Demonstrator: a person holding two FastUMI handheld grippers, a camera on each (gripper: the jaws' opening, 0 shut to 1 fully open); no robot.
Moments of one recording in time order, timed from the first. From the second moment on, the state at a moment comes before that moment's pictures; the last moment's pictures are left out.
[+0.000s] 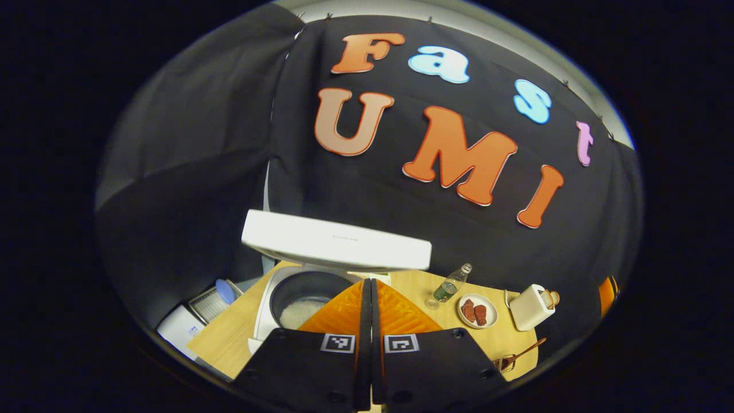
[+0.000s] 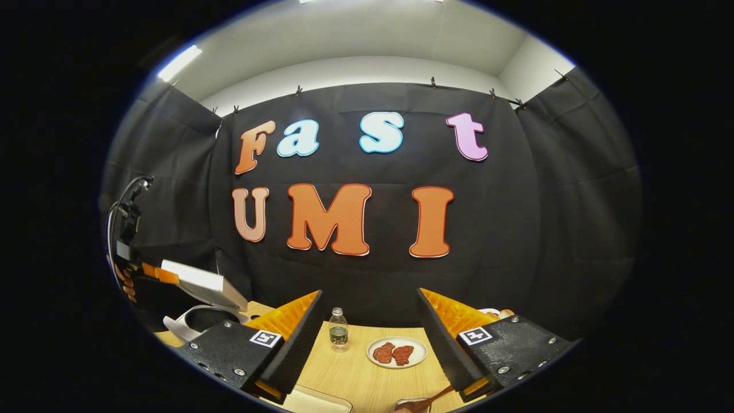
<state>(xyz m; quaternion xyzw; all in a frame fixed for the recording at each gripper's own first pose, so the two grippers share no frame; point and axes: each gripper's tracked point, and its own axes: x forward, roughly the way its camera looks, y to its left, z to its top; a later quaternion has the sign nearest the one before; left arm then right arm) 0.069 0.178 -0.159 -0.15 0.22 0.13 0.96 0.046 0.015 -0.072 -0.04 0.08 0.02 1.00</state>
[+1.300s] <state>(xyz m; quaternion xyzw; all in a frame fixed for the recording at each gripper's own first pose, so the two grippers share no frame) -0.016 0.005 -0.095 0.00 0.07 0.12 0.99 -0.023 -0.131 -0.247 0.02 0.27 -0.06 0.96</state>
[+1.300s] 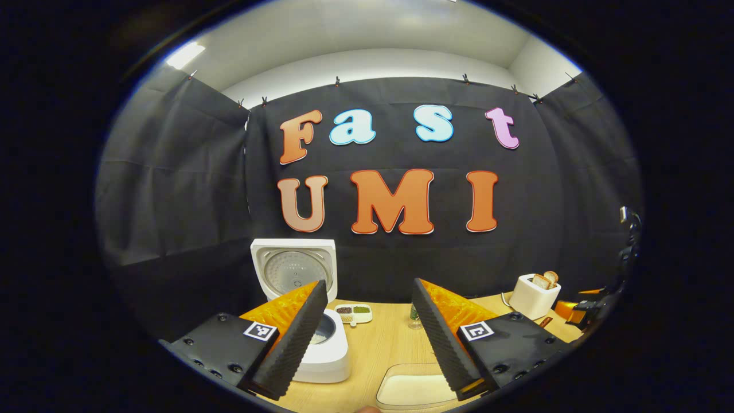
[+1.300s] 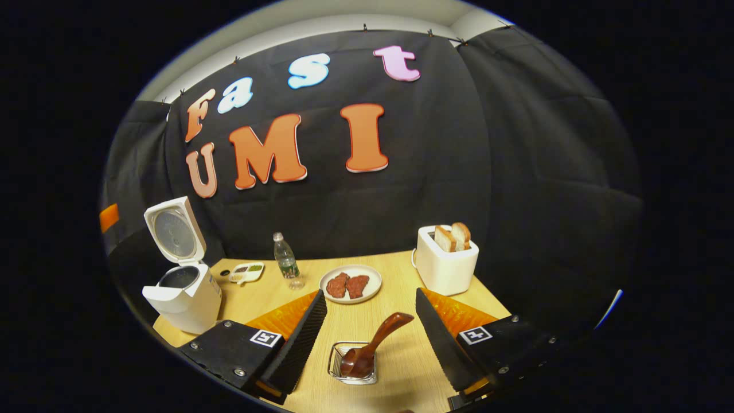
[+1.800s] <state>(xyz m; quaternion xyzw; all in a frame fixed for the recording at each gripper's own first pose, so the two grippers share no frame) -0.056 0.010 -0.098 0.02 0.09 0.17 0.98 -0.011 -0.136 -0.361 0.07 0.38 -0.07 0.92</state>
